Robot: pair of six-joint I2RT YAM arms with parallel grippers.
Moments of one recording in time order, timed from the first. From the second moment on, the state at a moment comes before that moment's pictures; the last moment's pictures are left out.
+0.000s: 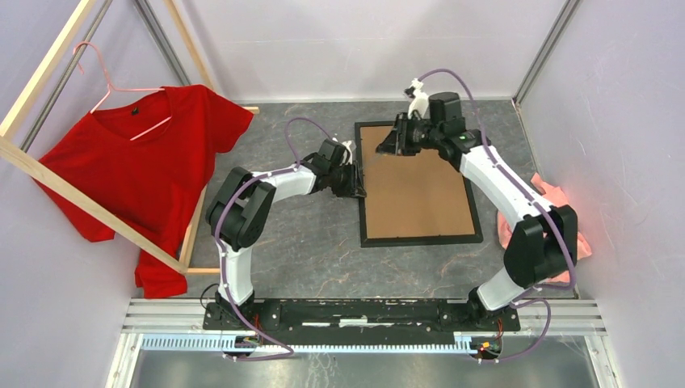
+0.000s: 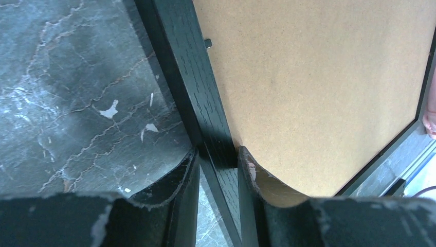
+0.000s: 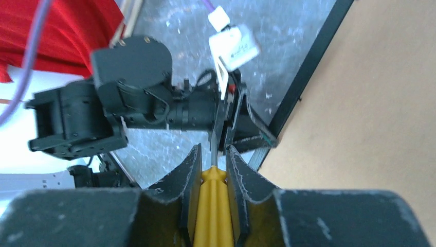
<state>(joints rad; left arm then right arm) -0.58 1.99 1.24 -0.11 0.31 -0.55 0.38 1.61 1.38 -0.40 -0.52 0.38</state>
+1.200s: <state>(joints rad) -0.42 1.96 1.37 -0.18 0.61 -0.42 0.13 1.82 1.10 0.06 -0.72 0.57</state>
